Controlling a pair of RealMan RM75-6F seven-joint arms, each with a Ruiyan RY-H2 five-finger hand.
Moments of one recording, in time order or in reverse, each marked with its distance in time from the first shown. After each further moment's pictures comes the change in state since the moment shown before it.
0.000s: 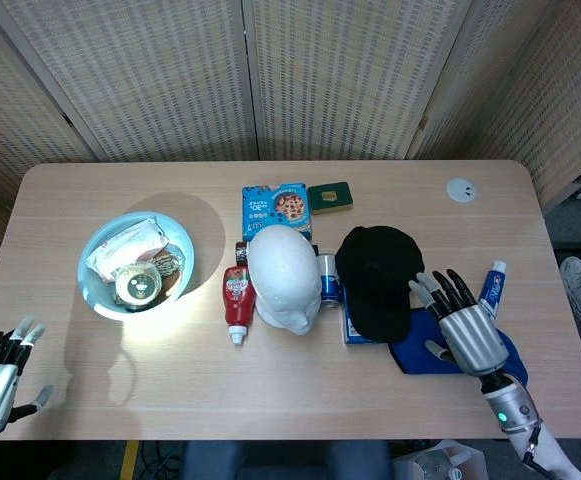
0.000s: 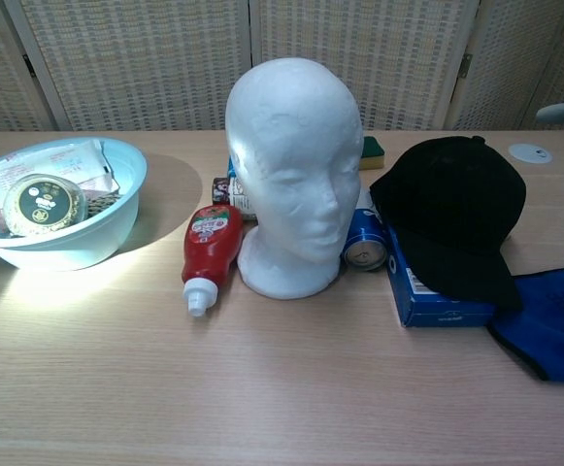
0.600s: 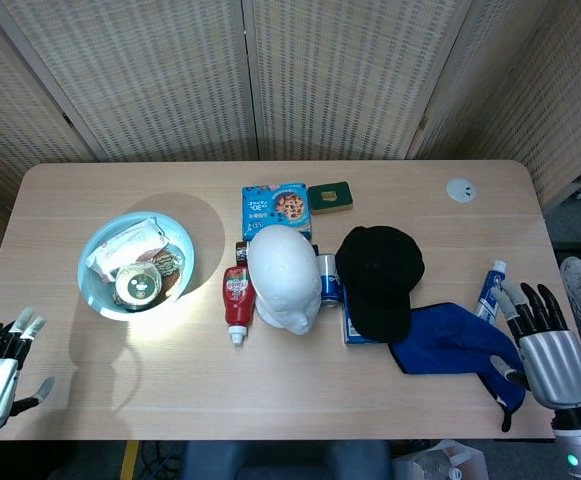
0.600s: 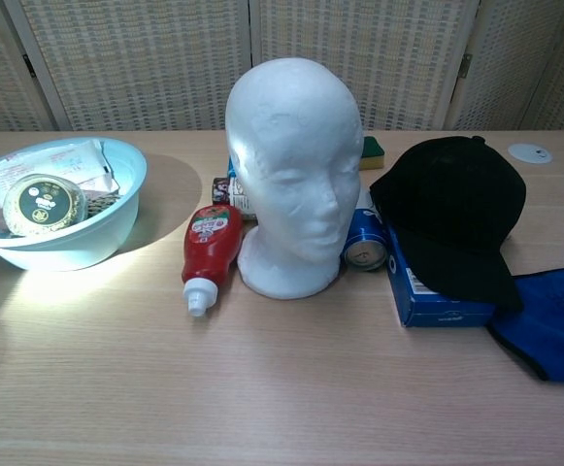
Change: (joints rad) left arm -0.006 -0.016 -0.020 0.004 0.019 0.038 0.010; right arm -0.204 0.193 -0.017 -0.156 0.031 0.166 -0.012
